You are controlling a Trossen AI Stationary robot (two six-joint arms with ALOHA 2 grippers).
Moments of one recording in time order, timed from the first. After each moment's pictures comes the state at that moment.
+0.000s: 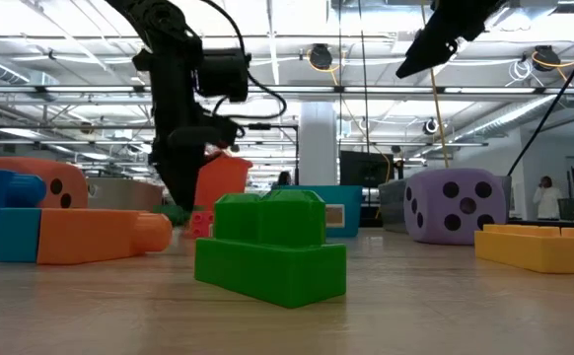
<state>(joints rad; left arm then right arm) 0.24 1.68 1.06 -0.76 -0.03 -0.31 0.06 1.05 0.96 -0.60 0.18 0.11</state>
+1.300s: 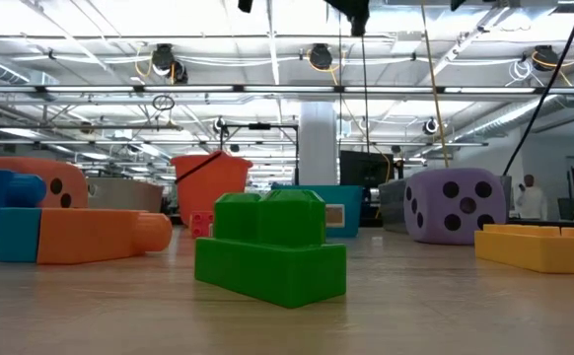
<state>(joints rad) 0.10 1.43 1.33 0.06 -0.02 -0.32 -0.14 1.25 0.96 0.41 -0.19 0.47</state>
